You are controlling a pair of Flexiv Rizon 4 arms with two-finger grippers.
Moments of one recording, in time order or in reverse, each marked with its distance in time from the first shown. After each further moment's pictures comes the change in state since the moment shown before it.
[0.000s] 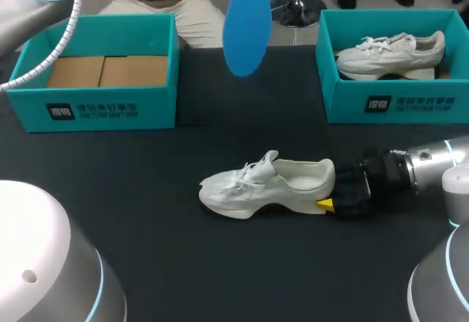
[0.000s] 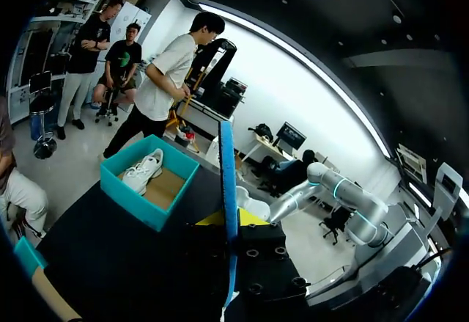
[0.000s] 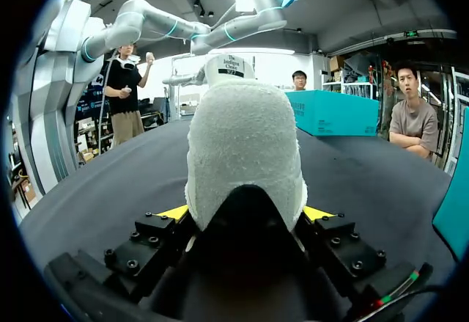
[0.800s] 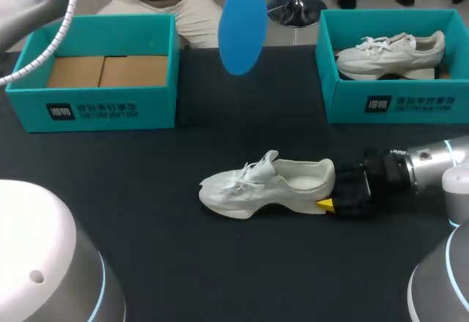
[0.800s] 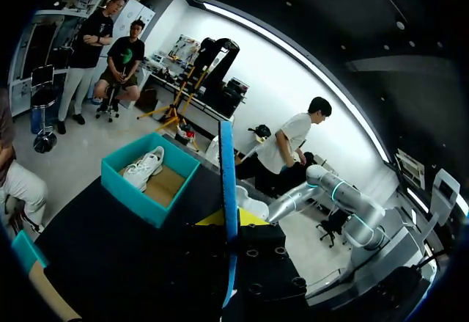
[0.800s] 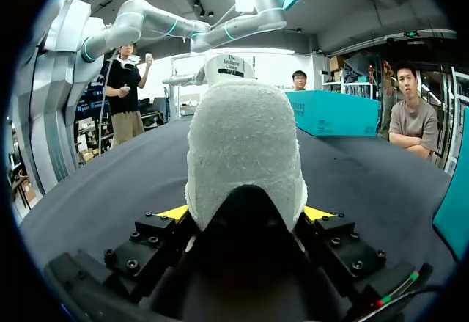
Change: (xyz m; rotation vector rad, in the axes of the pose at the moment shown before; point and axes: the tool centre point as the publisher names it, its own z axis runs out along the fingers) left arm -0.004 0.001 -0.007 -0.001 0.005 -0.031; right arm 0.000 0.000 0.000 0.000 0.000 0.000
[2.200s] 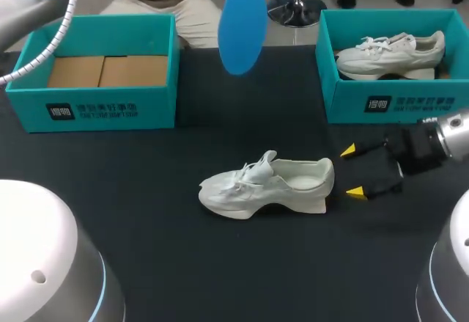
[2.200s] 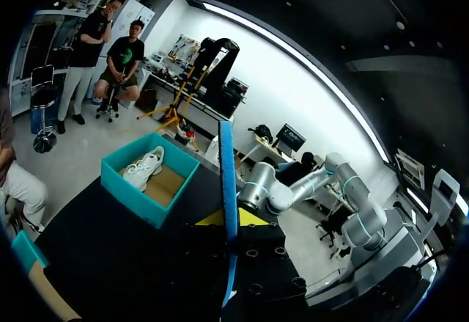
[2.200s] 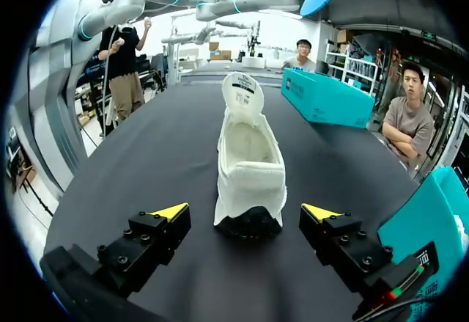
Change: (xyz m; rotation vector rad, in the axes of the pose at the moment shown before) left arm 0.000 0.000 0.000 -0.001 0.000 0.000; right arm 0.011 0.052 -0.079 0.326 -0.035 -0.077
